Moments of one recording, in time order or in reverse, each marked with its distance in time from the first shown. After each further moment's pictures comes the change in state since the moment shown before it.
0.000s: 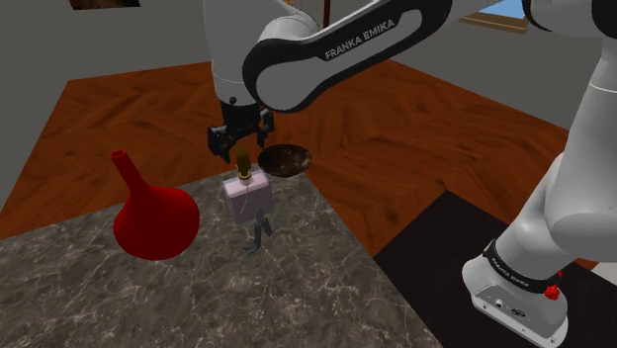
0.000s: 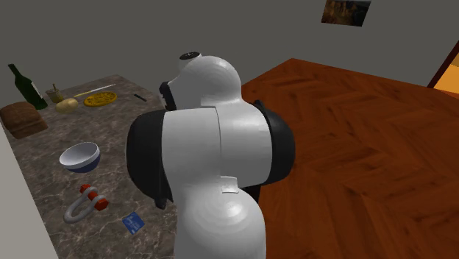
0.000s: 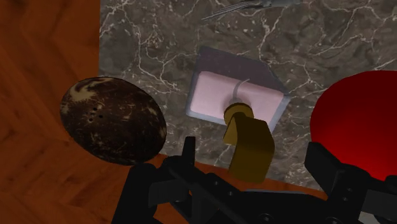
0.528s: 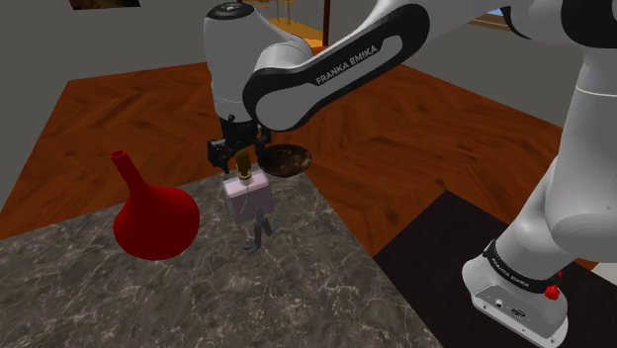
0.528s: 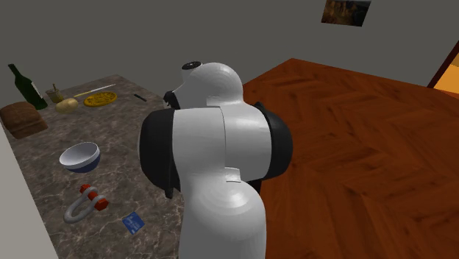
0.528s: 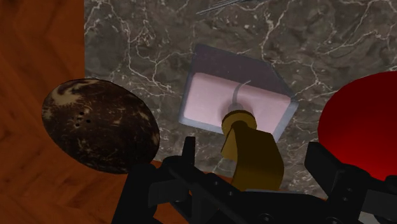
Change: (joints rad) arm 0.015 0.067 -0.016 -0.002 -0.047 0.062 0.033
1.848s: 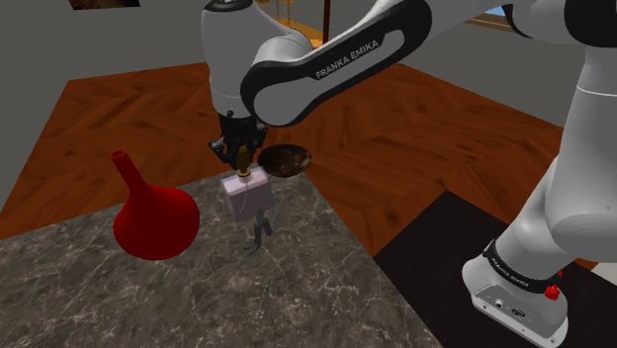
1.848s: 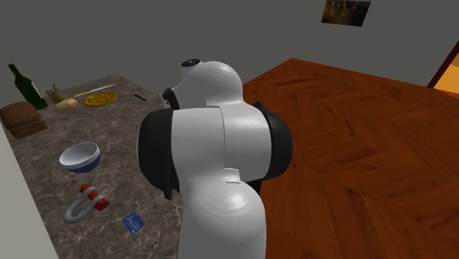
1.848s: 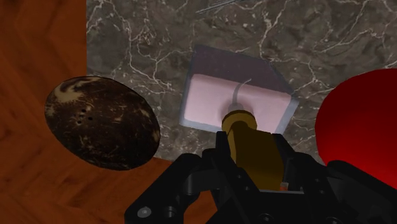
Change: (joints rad) arm 0.000 -0.006 0.003 0.014 0.007 -0.019 -0.006
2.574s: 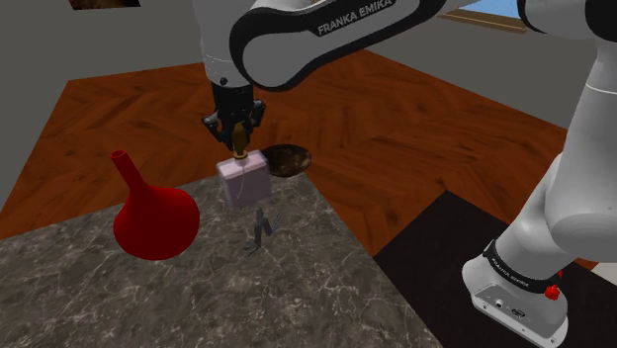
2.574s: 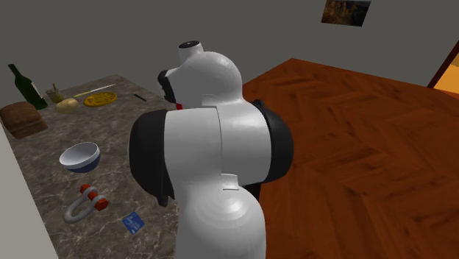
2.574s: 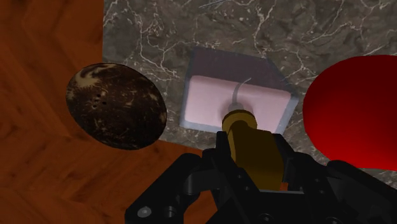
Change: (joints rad) arm -0.007 -0.044 0.014 0.090 0.043 -0.125 -0.044
